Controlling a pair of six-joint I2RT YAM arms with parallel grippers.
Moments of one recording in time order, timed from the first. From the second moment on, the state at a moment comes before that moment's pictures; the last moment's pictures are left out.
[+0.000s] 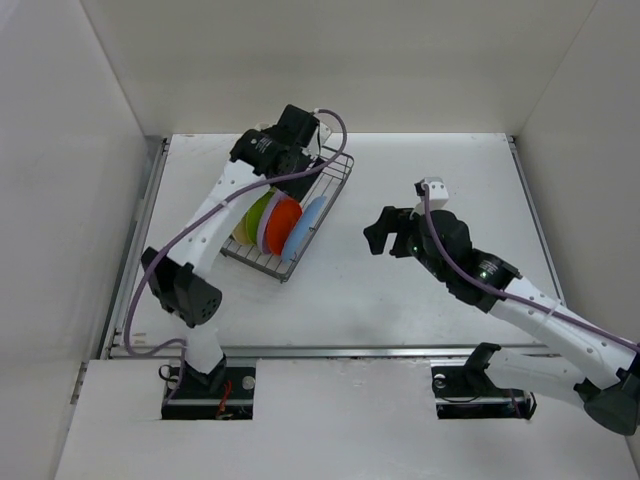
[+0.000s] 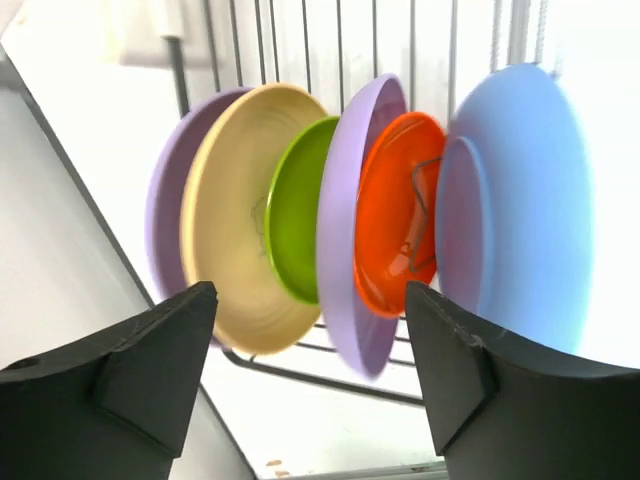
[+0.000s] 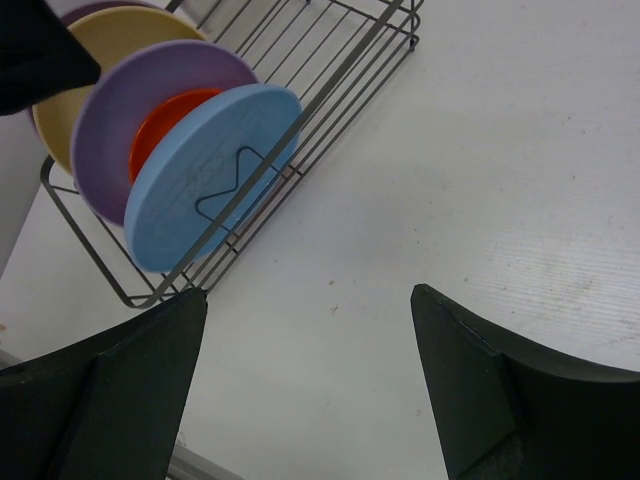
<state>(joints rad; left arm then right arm) -0.58 1.82 2.02 -1.18 -0.35 0.16 0.81 1.00 0.93 -0.29 0.35 0.52</state>
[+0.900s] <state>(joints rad) -0.75 1.93 1.94 -1.22 -0.48 0.14 0.81 0.82 0.83 -0.33 0.36 0.58</state>
